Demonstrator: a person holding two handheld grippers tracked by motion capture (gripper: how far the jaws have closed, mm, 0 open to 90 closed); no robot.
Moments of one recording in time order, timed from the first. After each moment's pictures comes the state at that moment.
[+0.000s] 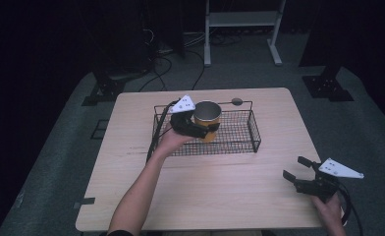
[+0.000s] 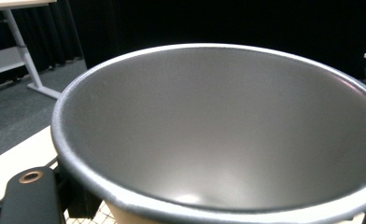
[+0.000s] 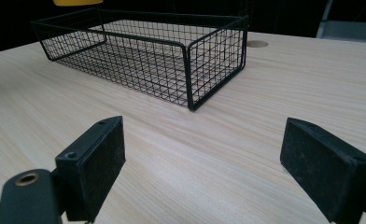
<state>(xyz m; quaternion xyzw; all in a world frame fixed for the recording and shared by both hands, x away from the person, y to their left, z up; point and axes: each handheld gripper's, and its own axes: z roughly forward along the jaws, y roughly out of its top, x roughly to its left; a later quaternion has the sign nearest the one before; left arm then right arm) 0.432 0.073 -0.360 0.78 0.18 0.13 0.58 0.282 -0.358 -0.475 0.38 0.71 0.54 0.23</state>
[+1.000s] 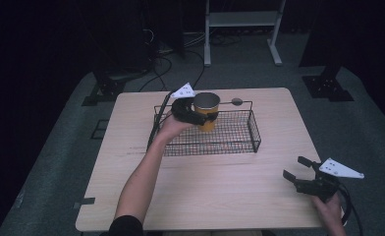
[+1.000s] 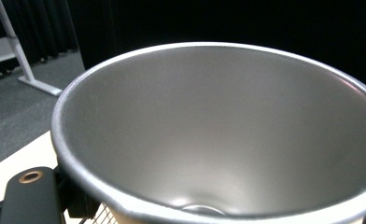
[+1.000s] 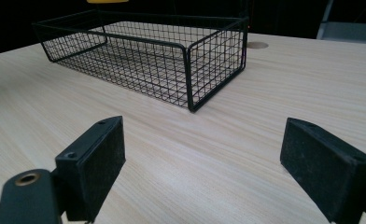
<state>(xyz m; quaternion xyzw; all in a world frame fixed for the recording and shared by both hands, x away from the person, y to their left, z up) 0.481 0.074 -0.359 0.79 0.18 0.11 0.57 0.282 -0.358 -0.475 0.38 0.71 0.55 0.23</state>
